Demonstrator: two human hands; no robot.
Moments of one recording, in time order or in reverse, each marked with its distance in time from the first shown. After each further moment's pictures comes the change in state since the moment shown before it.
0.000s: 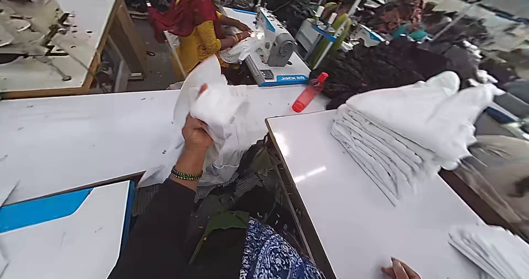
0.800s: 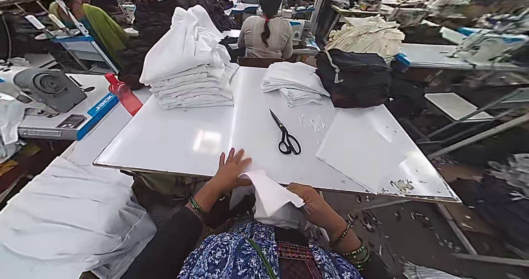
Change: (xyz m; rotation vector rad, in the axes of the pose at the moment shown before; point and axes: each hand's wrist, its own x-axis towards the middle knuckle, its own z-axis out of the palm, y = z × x) left_hand -0.273 -0.104 0.239 0.727 -1.946 -0.241; right_hand -0.203 -0.060 -0.103 -0.002 -0.136 -0.121
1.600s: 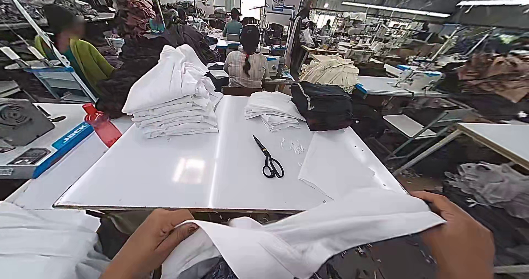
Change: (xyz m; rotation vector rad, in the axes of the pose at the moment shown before) left_hand -0.109 0.043 -0.108 -0.182 0.357 0.463; right_hand -0.095 -0.099 -0.159 -0.908 0.821 0.391
